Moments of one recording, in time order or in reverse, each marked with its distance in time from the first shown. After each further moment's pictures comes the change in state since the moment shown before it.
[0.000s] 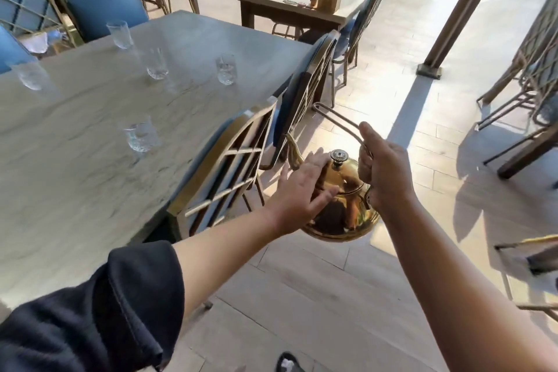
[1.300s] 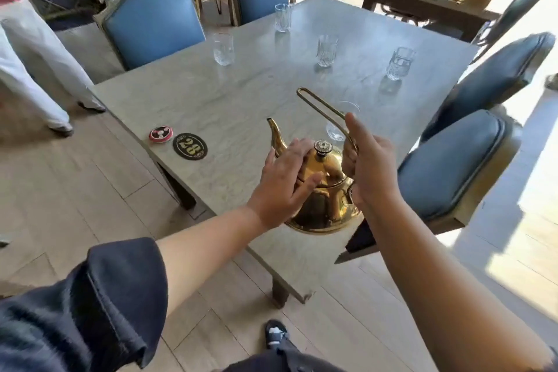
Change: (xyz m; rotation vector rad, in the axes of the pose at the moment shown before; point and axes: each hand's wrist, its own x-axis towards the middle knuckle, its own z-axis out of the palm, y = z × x) left_hand -0.268 -0.250 -0.264 0.061 0.335 -0.185; right_hand -0.124 0.060 0.434 0.135 -0.261 0.113
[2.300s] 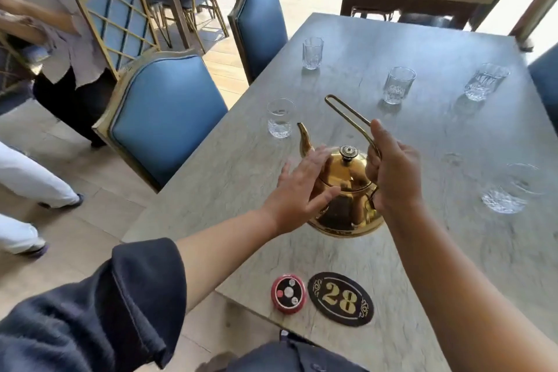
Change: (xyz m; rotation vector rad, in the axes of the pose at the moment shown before) left_hand 0.214 -0.338 -0.197 -0.034 -0.388 0.239; right_hand 0.253 0.090 0.306 -0.005 0.406 -0.165
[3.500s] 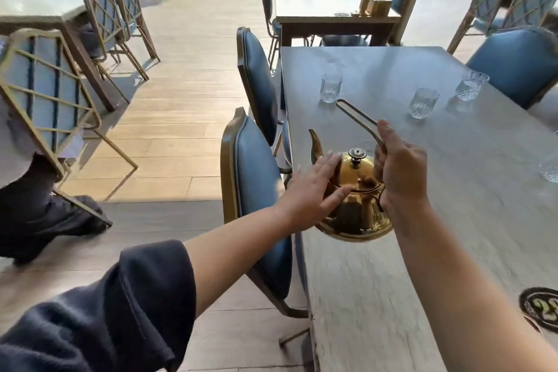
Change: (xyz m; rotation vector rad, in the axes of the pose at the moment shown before) left_hand 0.034 -0.251 -0.249 -0.068 -0.352 0.292; right_hand 0.035 0.040 0.356 -0.045 0.528 -0.158
